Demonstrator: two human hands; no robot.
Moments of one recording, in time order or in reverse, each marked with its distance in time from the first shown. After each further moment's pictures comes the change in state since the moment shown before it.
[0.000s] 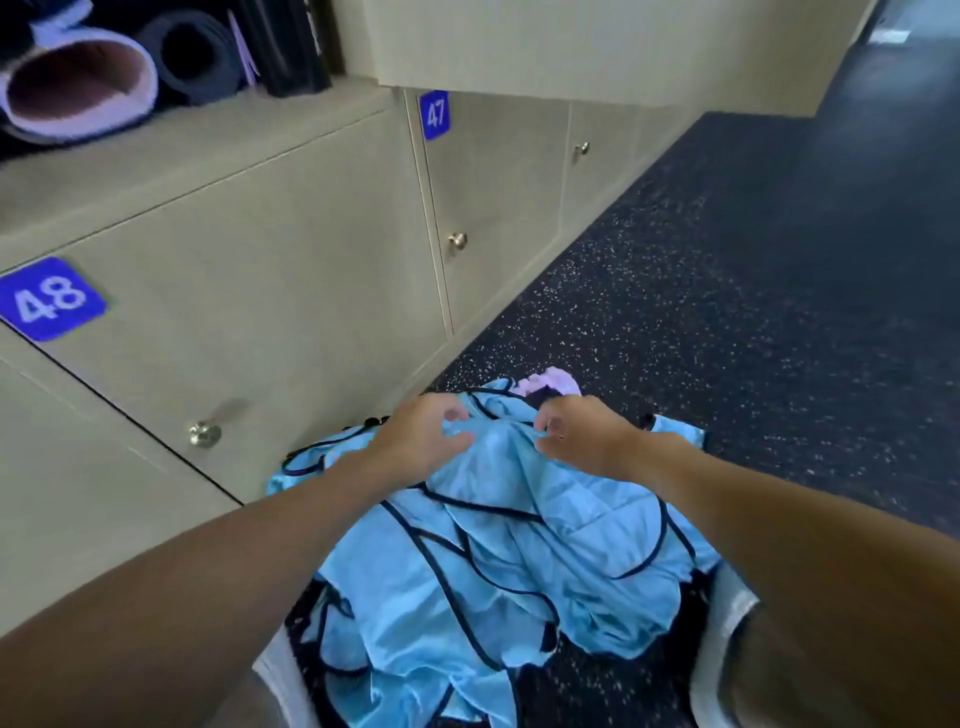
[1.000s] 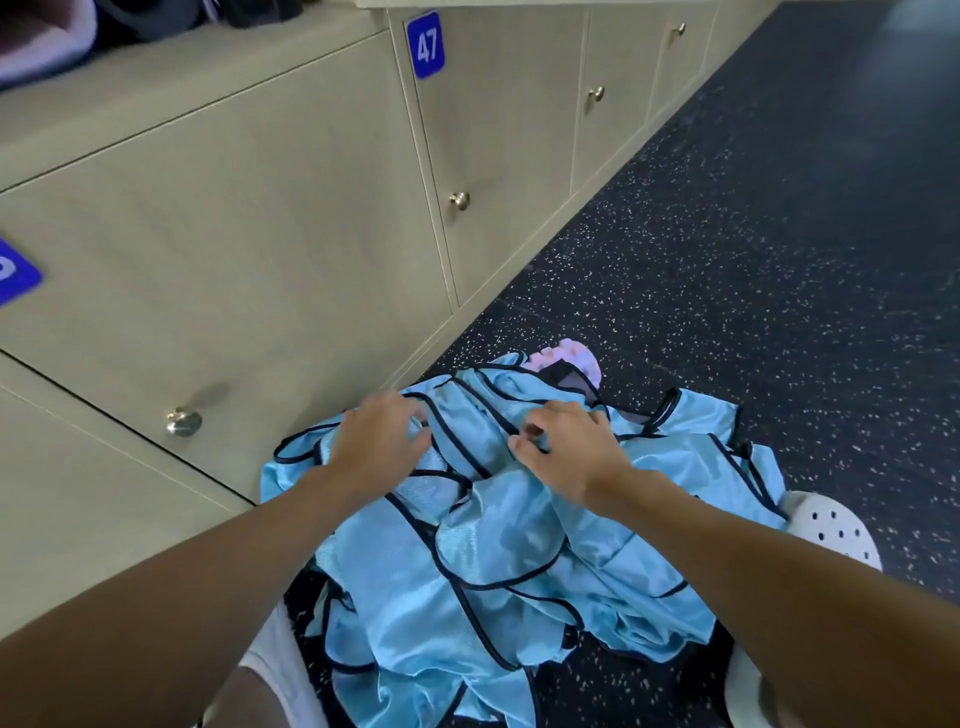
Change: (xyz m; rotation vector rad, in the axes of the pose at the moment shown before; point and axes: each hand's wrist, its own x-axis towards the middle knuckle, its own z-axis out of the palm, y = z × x) left_hand -0.003 -0.060 0.013 0.299 0.143 -0.020; right_hand 0.015 -0.001 0.068 0.029 0.178 -0.008
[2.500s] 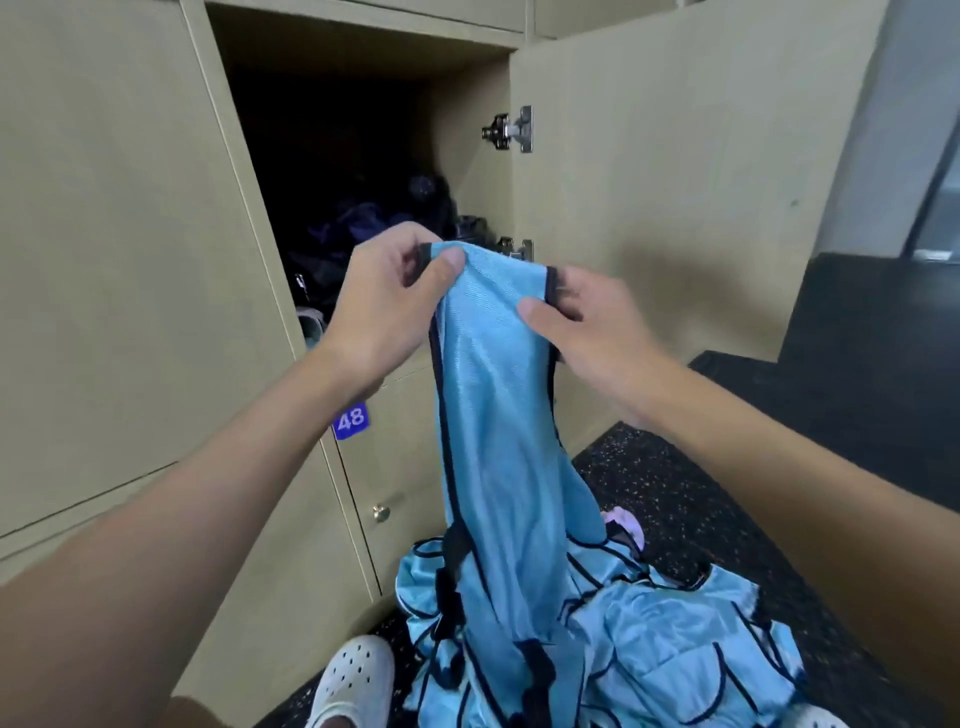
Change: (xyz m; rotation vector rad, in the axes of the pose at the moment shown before) left_hand -0.168 0.122 -0.383 -0.786 0.725 0.304; right_hand -0.134 -0.265 -0.280 0.807 0.392 -0.525
